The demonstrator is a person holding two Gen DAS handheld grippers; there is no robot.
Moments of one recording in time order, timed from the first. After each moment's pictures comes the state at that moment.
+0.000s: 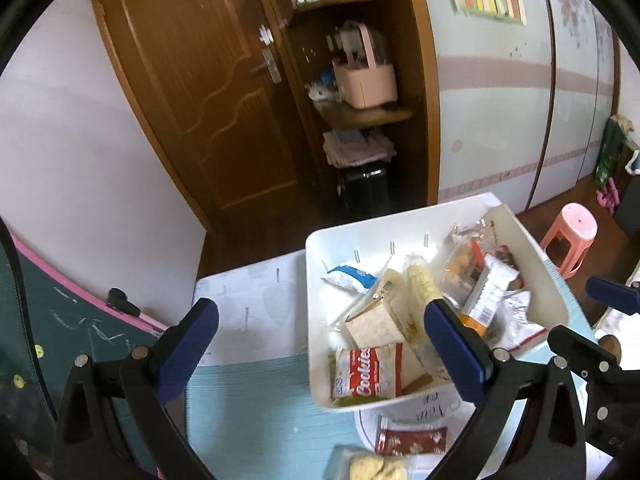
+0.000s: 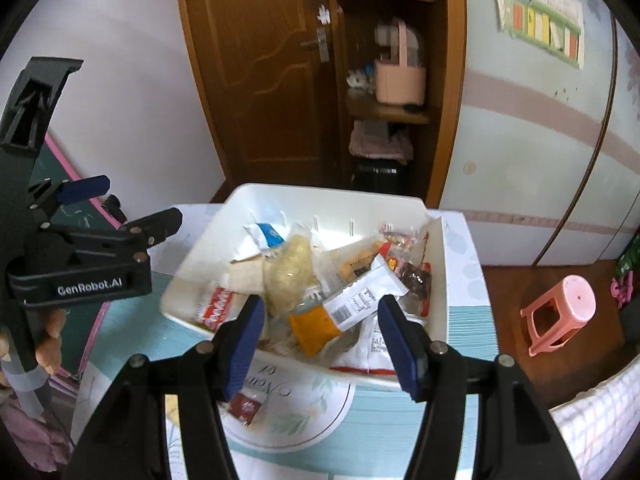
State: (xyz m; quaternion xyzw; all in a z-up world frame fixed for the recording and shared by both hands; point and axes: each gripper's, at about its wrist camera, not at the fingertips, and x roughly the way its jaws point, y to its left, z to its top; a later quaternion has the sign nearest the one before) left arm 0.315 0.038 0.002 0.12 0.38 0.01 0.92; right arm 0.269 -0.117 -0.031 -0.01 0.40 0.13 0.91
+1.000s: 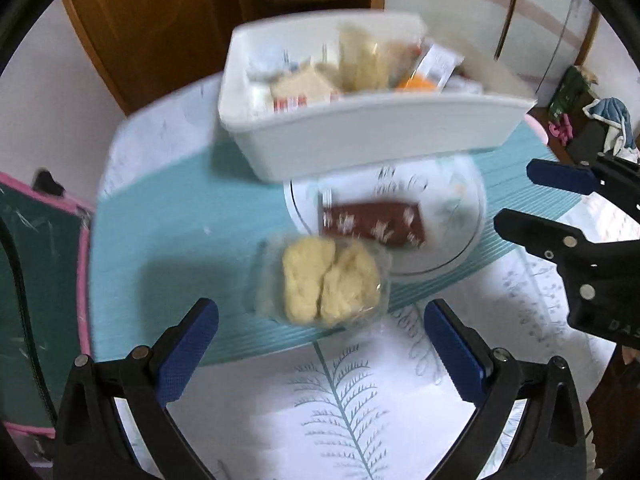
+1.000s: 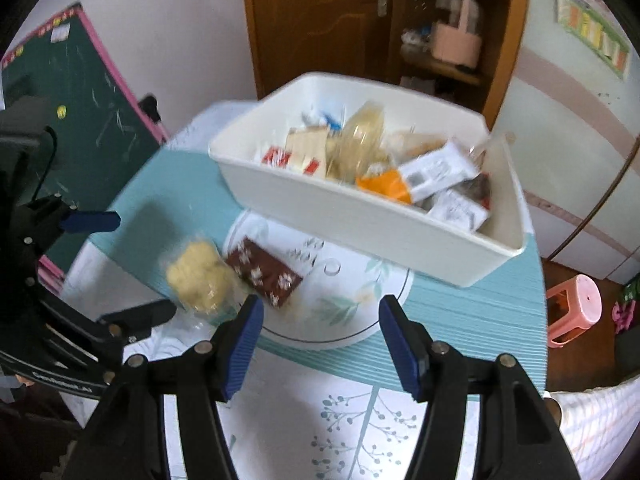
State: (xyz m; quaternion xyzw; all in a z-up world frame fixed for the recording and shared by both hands) left arm 0.206 0.062 -0.166 0.07 0.55 -0.08 0.83; right arm 0.207 -0.072 -0.145 -0.09 0.47 0.19 0.85
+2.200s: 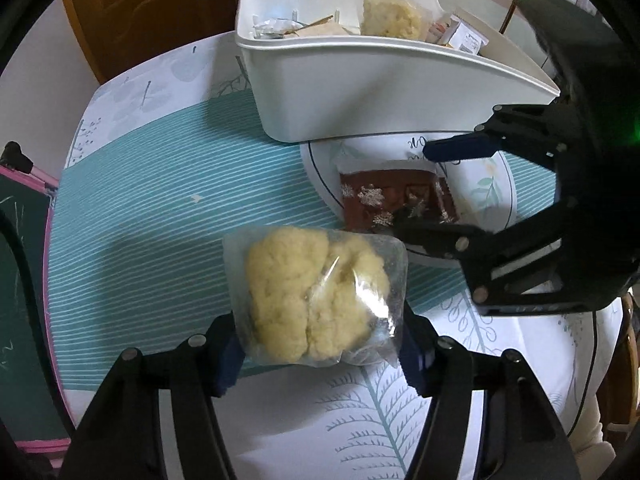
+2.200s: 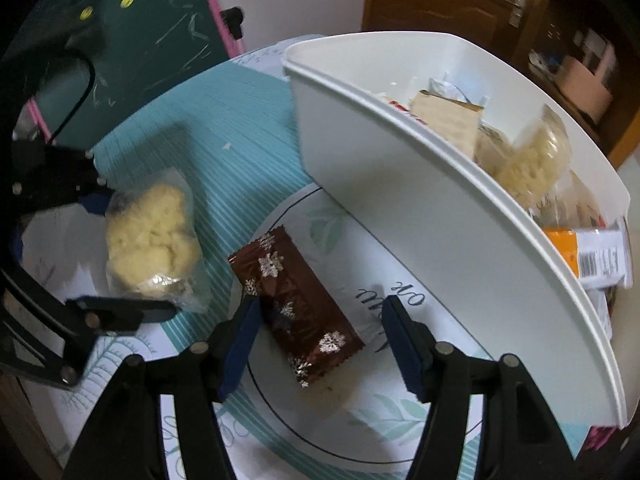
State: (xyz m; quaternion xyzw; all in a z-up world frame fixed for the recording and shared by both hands) left arm 0.213 0.098 -0.207 0.04 0.56 -0.12 0.82; right arm 0.255 0.012 -0.212 -0.24 0.47 0.34 0.78
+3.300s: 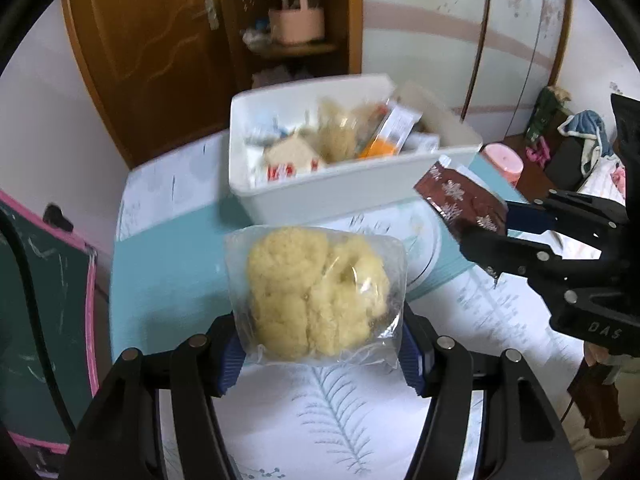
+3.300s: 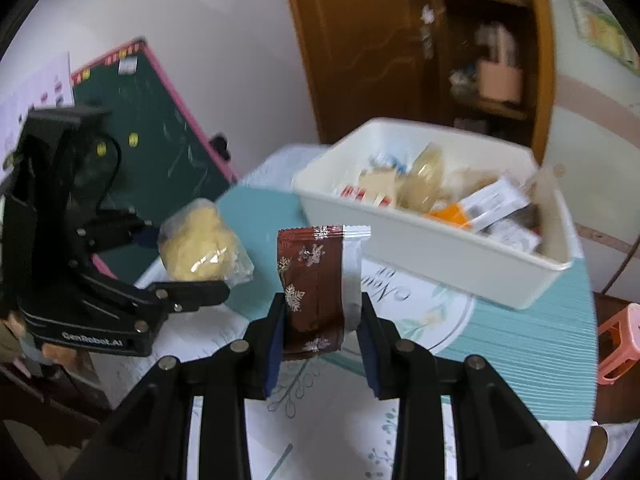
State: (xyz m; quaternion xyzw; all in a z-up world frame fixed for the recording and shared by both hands) left arm 0.151 0.057 -0.088 0.08 0.45 -0.12 0.88; right arm 0.161 -0.091 -0.100 -0.01 0.36 0.29 0.88
